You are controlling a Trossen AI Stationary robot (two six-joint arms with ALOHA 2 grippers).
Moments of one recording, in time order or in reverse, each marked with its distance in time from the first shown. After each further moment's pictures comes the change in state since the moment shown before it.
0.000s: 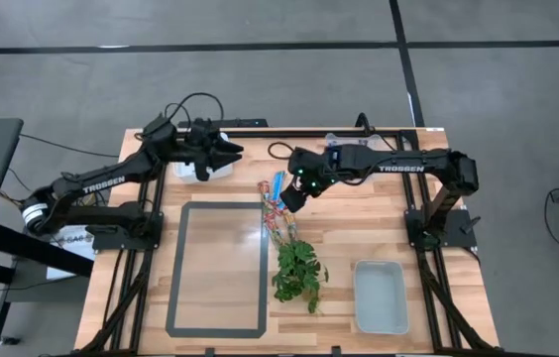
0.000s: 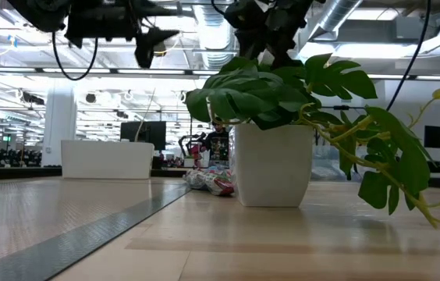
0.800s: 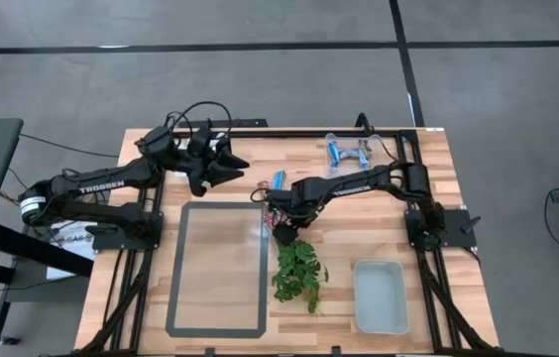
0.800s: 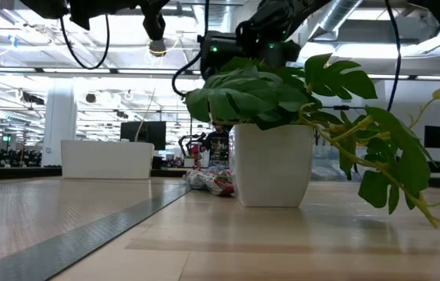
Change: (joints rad) left arm -0.206 0.000 0.050 0.103 -0.031 -0.078; right arm 0.083 0.365 -0.001 0.020 -0.145 -0.013
